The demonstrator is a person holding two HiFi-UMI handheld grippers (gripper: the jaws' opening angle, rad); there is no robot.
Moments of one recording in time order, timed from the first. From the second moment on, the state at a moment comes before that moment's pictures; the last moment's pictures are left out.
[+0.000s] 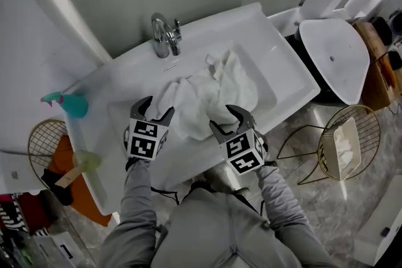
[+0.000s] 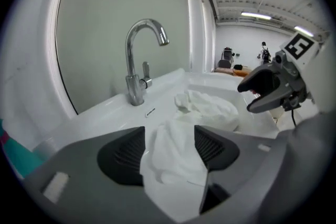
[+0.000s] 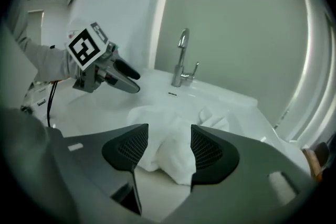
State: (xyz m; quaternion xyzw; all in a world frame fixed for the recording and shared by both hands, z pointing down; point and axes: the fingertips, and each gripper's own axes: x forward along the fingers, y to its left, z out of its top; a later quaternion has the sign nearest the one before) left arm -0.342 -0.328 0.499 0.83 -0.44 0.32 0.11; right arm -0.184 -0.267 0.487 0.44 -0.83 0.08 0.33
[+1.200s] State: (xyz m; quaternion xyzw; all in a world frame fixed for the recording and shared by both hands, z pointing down) left arm -0.311 -0.365 0.655 0.85 -0.22 0.41 0.26; right arm -0.233 -0.280 0.661 0.19 -0.71 0.08 0.67
